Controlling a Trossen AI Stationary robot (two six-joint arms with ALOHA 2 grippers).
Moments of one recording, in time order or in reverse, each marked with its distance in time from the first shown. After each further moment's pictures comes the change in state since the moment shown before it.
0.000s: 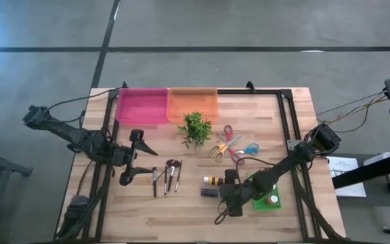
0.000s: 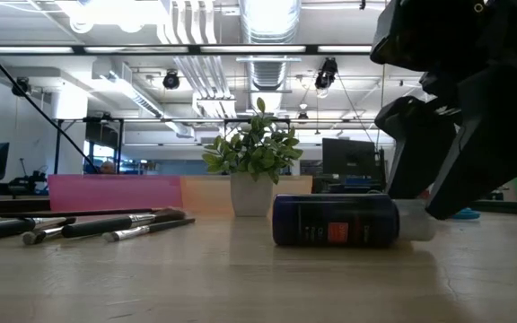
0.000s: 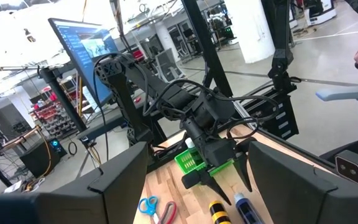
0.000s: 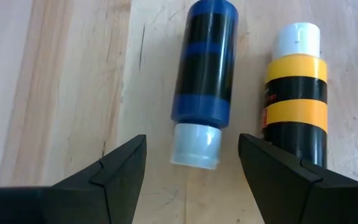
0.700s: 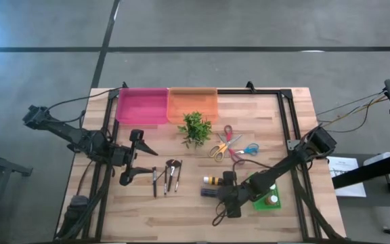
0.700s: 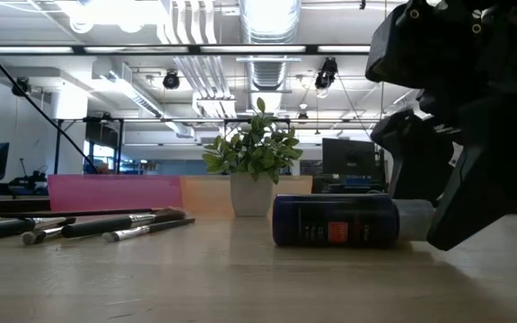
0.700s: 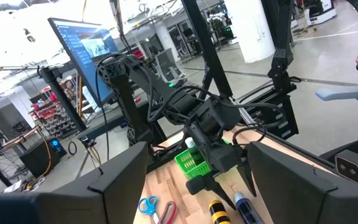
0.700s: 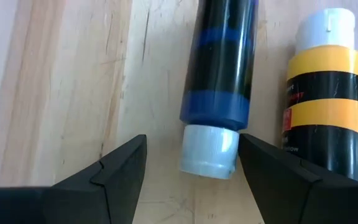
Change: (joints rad) left arm 0.000 0.000 0.000 -0.001 0.000 0.000; right arm -0.002 0.058 0.017 0.021 -0.018 -0.012
